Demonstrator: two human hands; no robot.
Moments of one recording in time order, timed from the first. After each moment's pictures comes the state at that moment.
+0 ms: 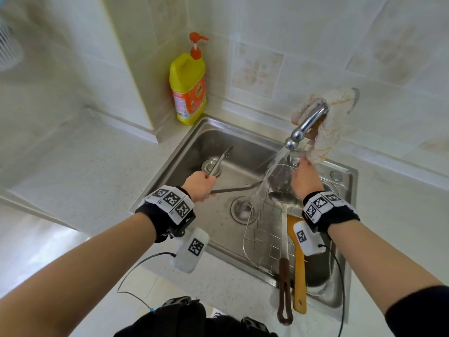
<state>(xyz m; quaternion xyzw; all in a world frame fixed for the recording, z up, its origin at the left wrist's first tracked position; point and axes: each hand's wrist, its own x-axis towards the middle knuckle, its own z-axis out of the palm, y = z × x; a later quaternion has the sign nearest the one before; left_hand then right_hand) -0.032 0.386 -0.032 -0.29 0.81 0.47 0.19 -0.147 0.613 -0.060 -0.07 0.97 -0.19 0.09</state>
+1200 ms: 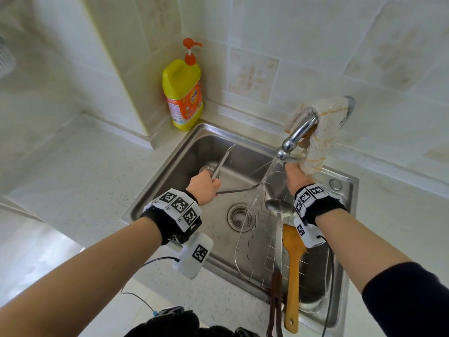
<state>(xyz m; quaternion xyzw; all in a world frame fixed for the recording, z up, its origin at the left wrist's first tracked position) -0.051 0.330 -0.043 -0.15 0.86 0.42 0.26 -0.112 0.563 -0.087 0.14 0.96 -0.22 0.08</state>
